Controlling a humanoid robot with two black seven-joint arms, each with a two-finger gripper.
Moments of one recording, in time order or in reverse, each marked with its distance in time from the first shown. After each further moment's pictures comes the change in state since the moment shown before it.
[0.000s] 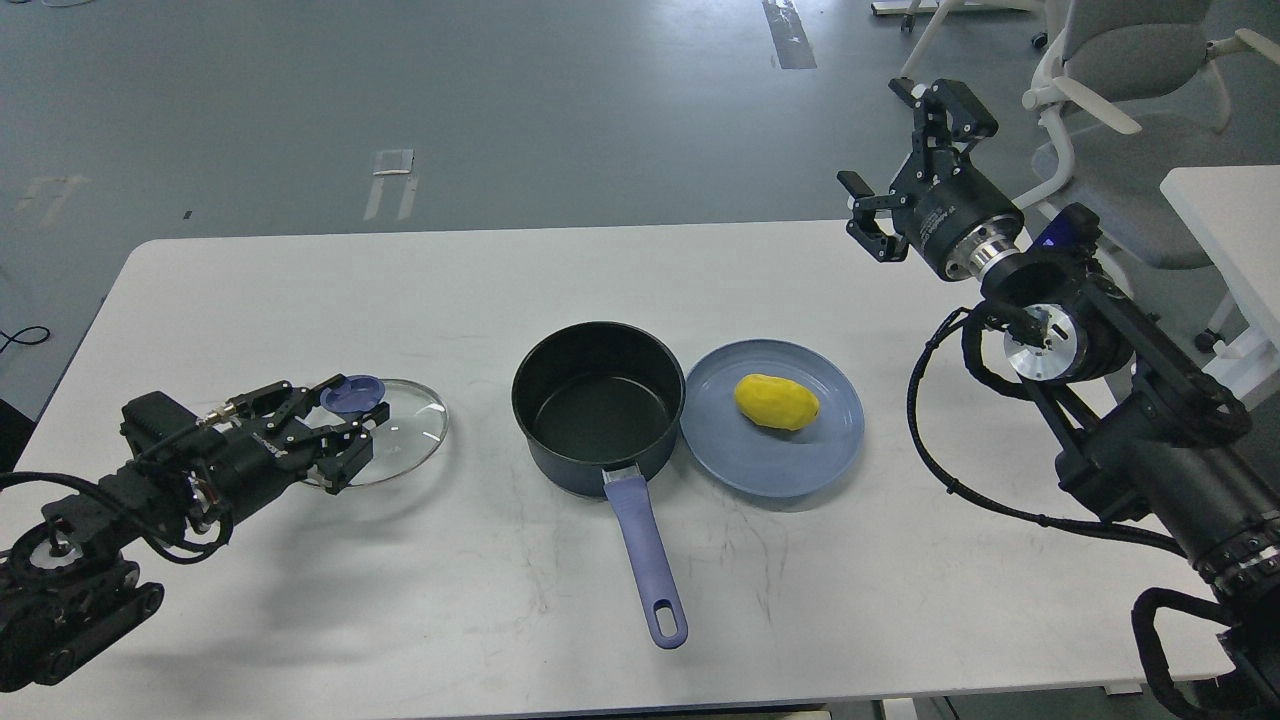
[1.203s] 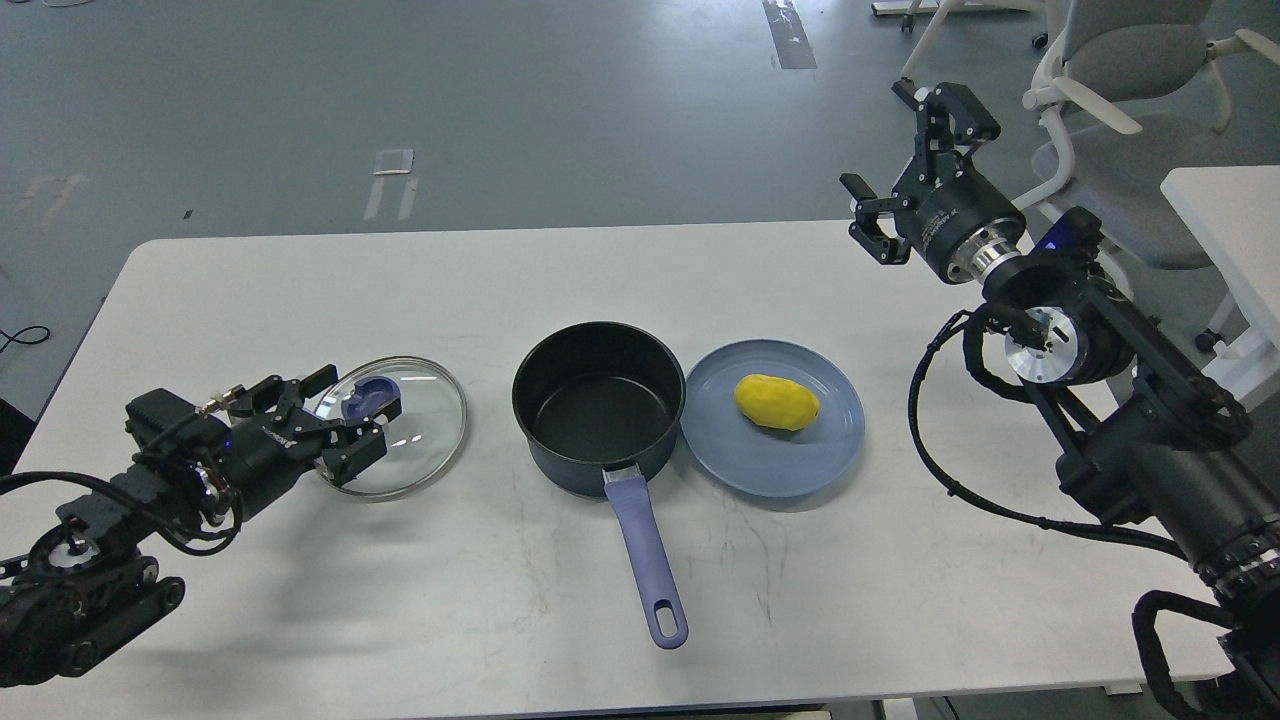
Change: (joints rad) left arm -0.002 -0.028 0.001 0.002 -0.098 0.000 0.000; right arm -0.006 0.000 0.003 0.002 0.000 -0.006 0.000
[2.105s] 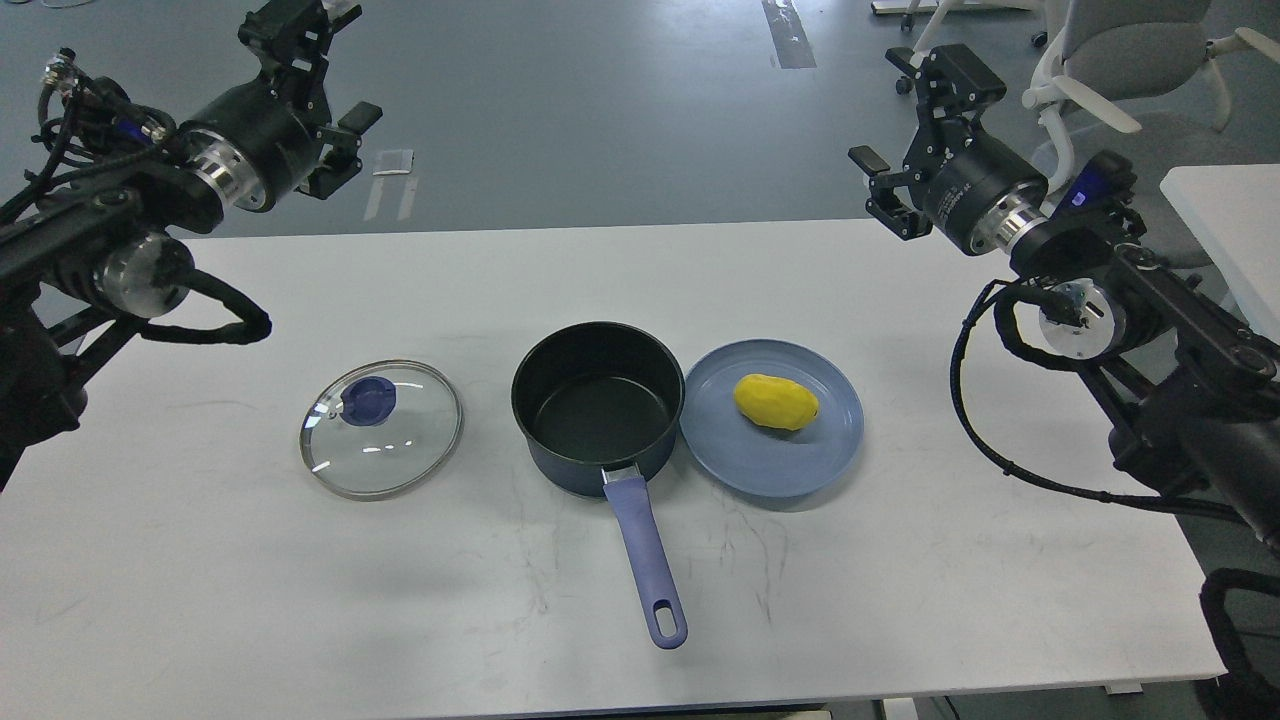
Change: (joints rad) left arm -0.492 0.016 -0.175 -0.204 -1.645 -0.685 0.408; right arm 0.091 -0.161 -0.176 0.073 -0.078 0.019 0.017
